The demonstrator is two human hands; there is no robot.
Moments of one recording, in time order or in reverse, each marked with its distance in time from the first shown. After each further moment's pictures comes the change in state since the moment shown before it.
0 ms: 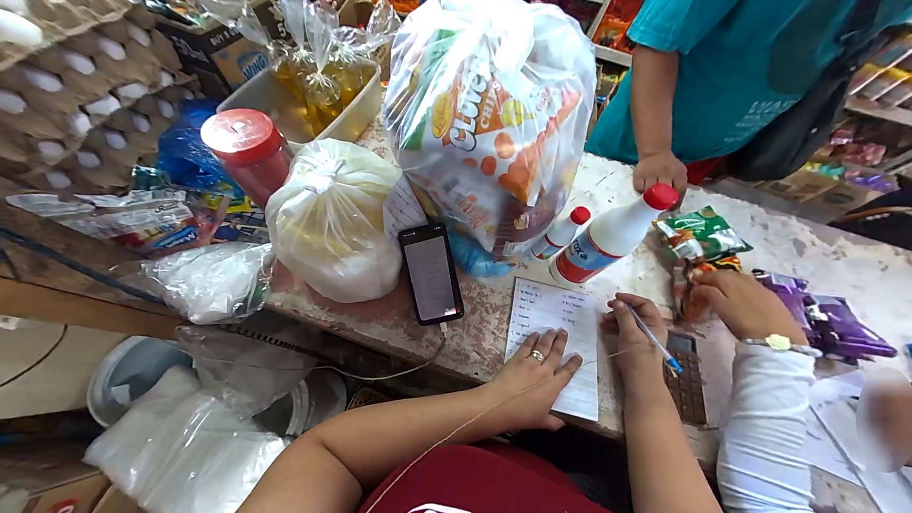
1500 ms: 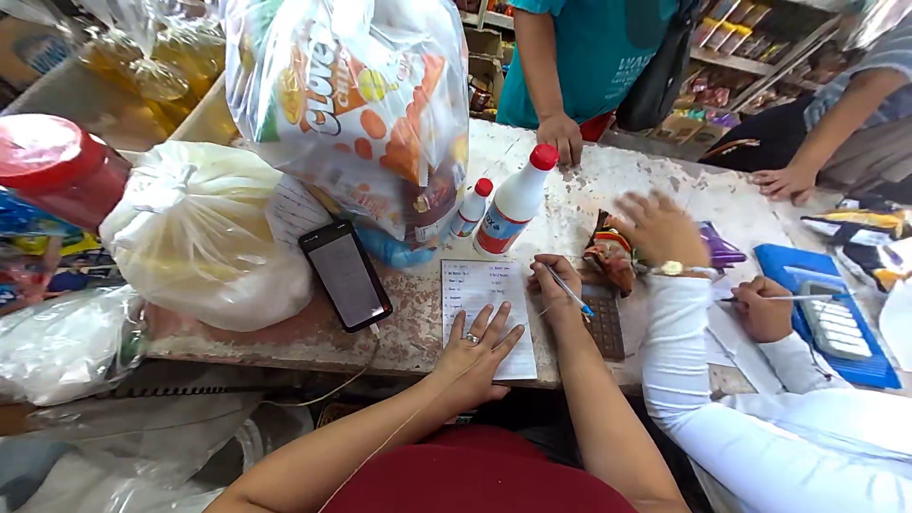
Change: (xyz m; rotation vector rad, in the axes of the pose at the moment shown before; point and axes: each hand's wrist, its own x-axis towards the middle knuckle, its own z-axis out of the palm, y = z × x) left_hand -0.003 0.005 0.002 0.044 0.011 -0.019; right_hand -0.003 -0.007 0.000 -0.039 -0.014 0.009
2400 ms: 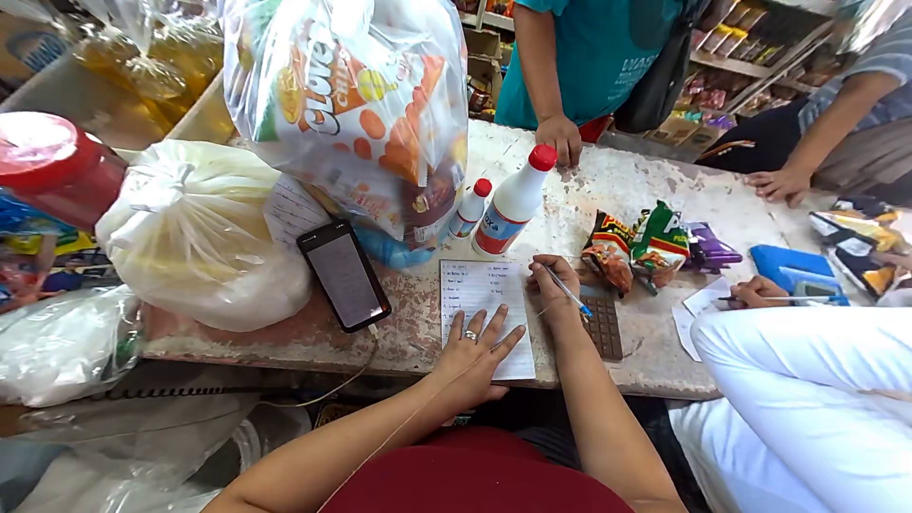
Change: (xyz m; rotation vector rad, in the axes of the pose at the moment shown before) left_hand 0.000 0.000 -0.001 -0.032 0.016 0.008; right_hand -0.002 0.002 -0.003 -0.051 -0.027 -0.004
